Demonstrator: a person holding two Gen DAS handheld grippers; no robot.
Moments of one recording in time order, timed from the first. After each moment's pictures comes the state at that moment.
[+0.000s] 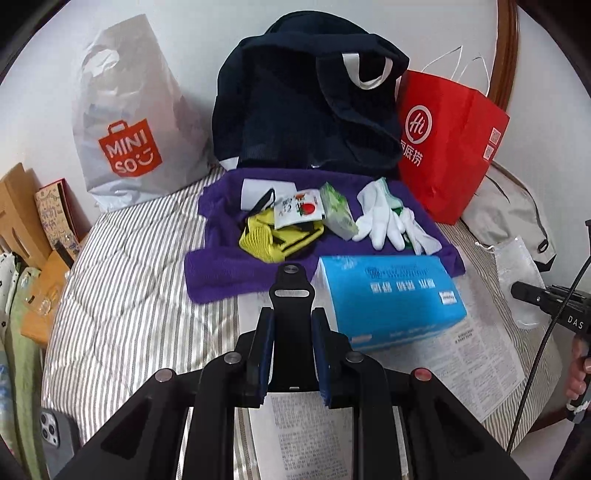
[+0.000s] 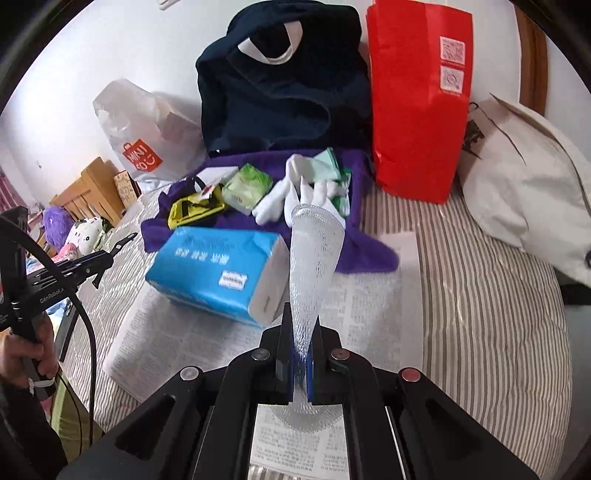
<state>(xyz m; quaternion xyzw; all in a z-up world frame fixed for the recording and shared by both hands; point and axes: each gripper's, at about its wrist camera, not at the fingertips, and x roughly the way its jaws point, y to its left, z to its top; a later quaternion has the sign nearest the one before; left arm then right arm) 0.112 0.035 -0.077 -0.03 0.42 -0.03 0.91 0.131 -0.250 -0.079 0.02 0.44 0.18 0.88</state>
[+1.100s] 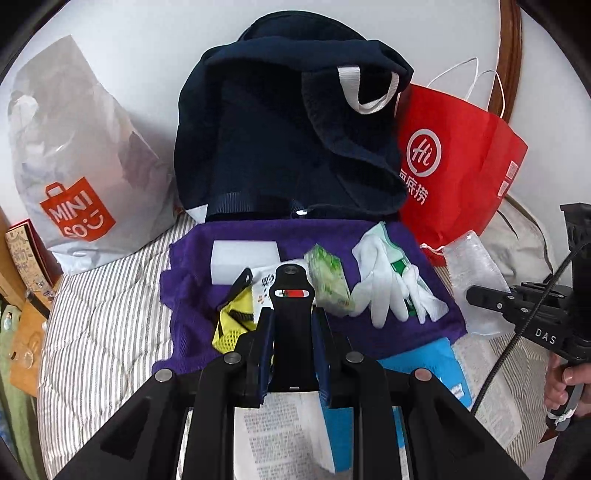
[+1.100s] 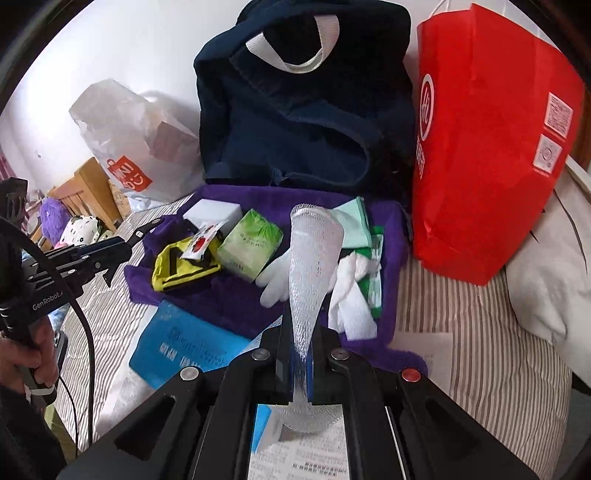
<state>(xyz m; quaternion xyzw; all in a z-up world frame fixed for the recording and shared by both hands) 0.214 0.027 -0.064 -0.03 0.40 -0.07 0.91 0.236 -0.194 -0.070 -0.01 0.44 0.20 0.88</state>
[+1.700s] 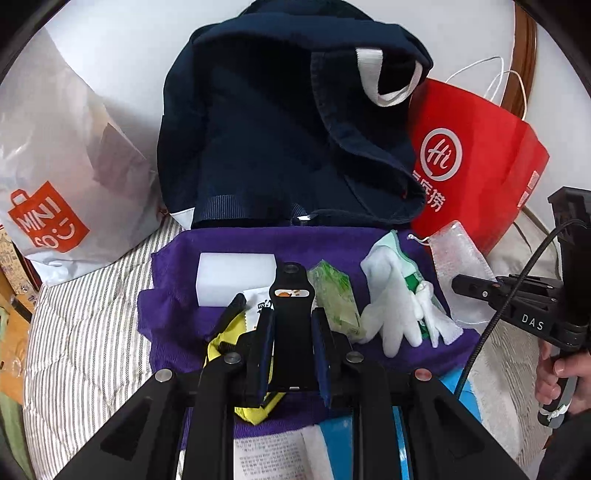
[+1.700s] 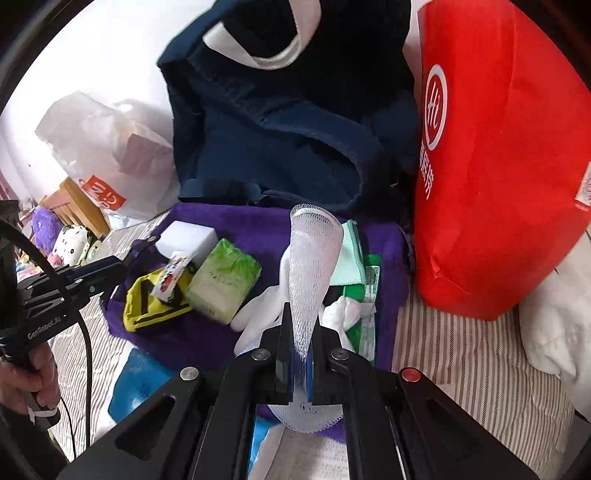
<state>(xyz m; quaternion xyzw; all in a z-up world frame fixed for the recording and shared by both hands) 0.263 0.027 -0.083 -0.04 0.42 -0.08 0.90 0.298 -0.190 -0.085 0.00 0.45 0.18 0.87</state>
